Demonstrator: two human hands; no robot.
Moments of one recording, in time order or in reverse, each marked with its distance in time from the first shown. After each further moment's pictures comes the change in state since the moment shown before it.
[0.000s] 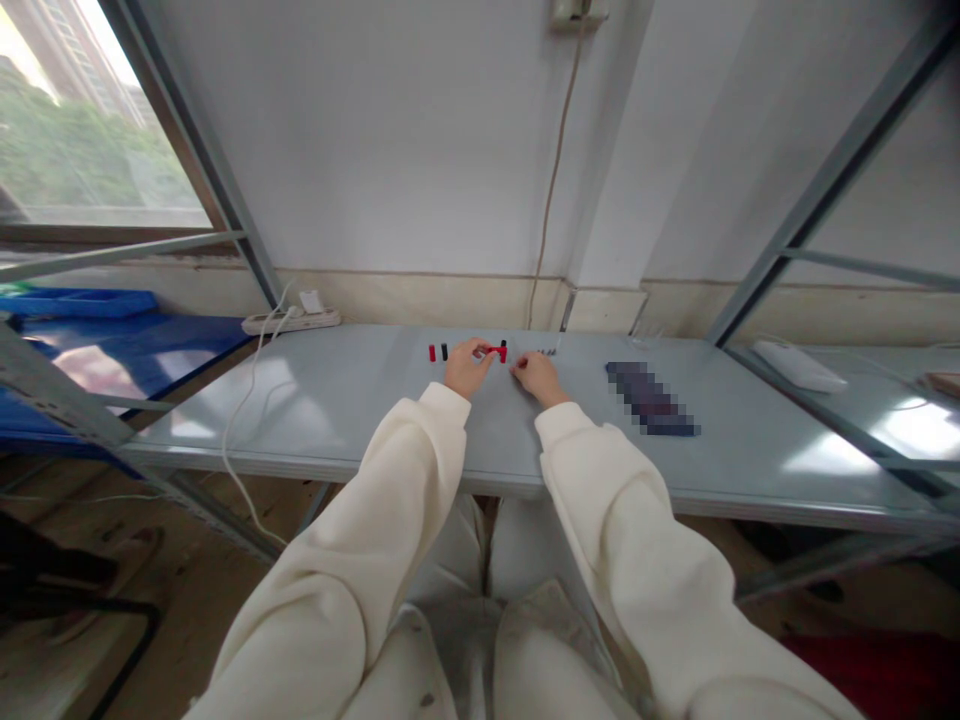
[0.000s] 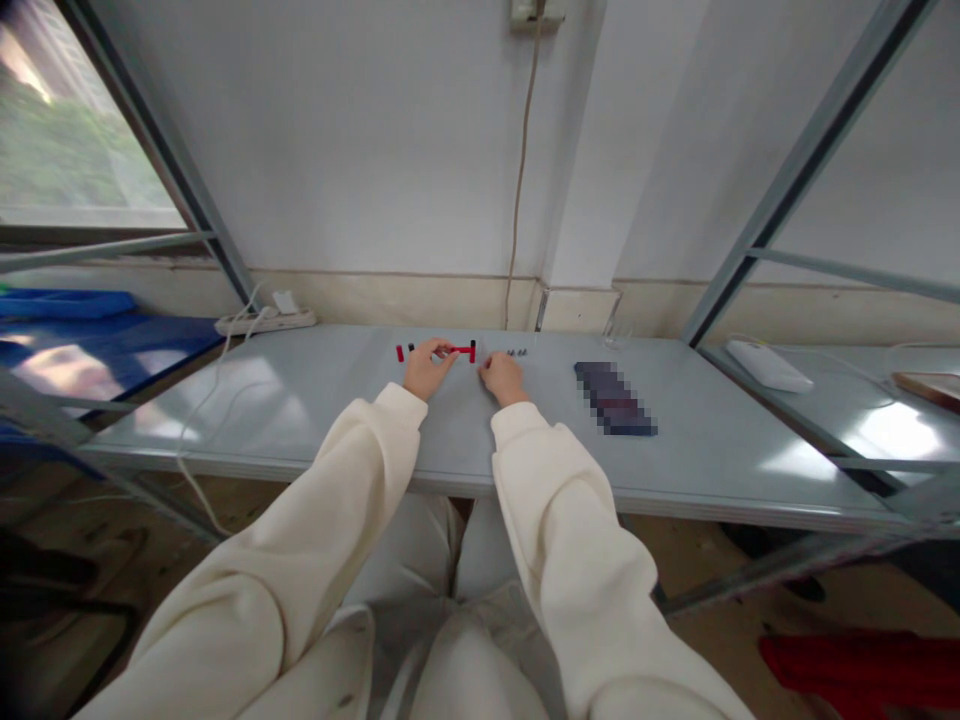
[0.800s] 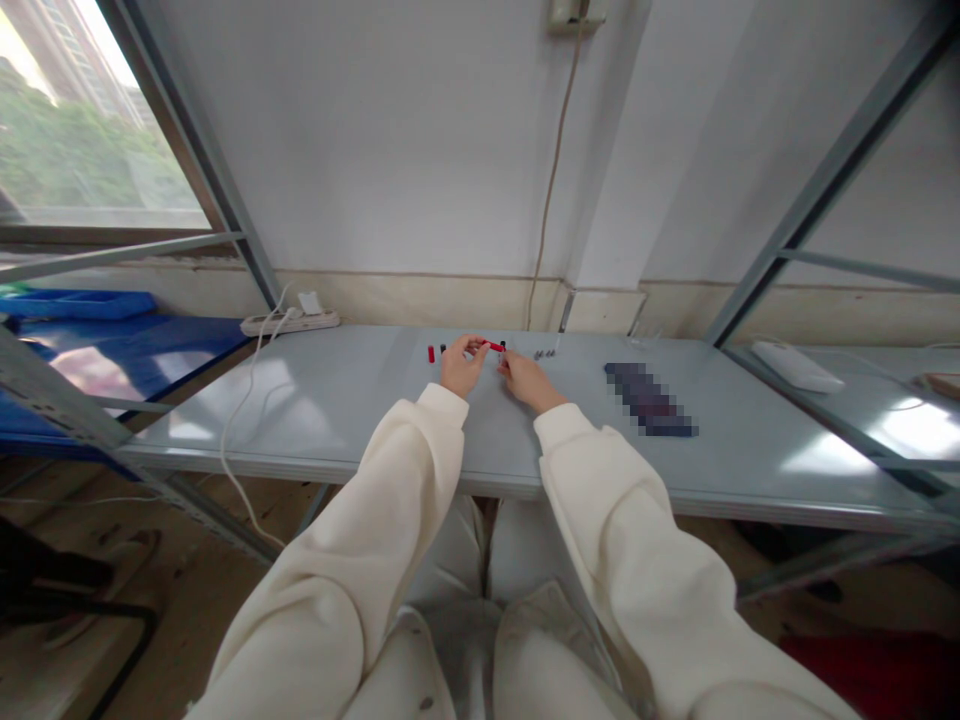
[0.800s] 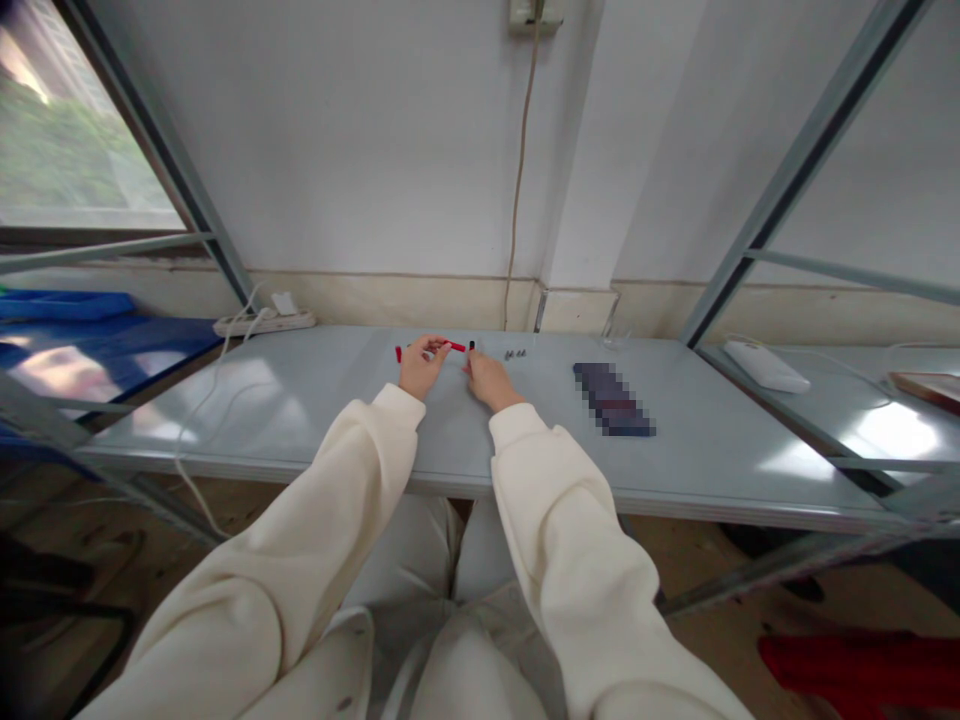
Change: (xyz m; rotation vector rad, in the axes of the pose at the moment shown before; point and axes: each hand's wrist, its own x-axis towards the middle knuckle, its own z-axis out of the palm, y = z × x) left_hand 0.003 0.010 -0.007 -0.203 0.104 -0.120; right_hand -0.016 -0.018 -0.009 -0.071 -0.053 -0.319
